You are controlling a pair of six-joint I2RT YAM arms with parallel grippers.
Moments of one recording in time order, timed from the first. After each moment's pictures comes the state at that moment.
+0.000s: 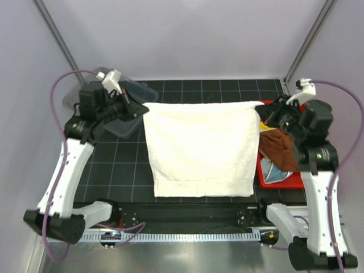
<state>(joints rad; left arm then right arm) -0.22 1.12 1.38 -0.62 0.46 -0.55 -0.01 0.84 1.28 -0.64 -0.32 0.38</state>
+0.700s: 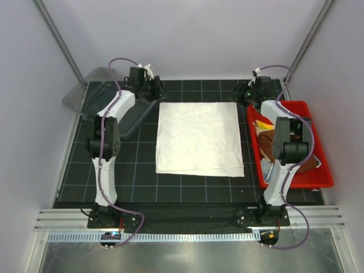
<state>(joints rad) -0.21 2.17 1.82 -0.30 0.43 -0.43 -0.01 1.96 1.38 0.04 -0.39 0.53</state>
